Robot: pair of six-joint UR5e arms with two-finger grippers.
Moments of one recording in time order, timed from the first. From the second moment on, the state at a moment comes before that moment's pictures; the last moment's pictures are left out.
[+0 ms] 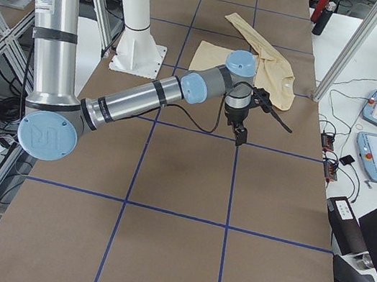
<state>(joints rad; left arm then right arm) -1.26 -1.52 -1.66 -2.42 -2.16 -0.43 1.30 -1.50 1.98 -1.56 2.23 0.11</state>
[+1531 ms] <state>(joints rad) -0.98 -1.47 -1.40 -2.83 -1.97 -0.80 1.30 -1.50 1.97 -1.56 2.23 0.11</state>
